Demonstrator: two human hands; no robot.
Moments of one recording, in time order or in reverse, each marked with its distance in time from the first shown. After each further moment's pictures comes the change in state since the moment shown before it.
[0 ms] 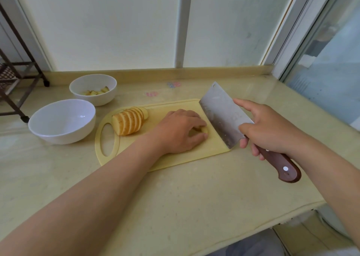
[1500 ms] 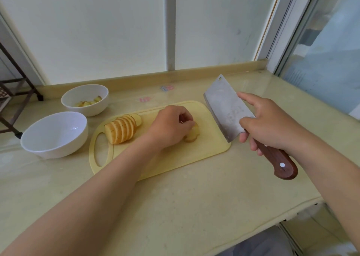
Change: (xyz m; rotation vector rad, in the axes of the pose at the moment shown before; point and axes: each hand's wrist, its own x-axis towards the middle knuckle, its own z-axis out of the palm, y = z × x) left_hand 0.013 0.017 -0.019 -0.322 0.108 -0.372; right_hand -0.001 0.007 -0.008 0.111 0.106 0.029
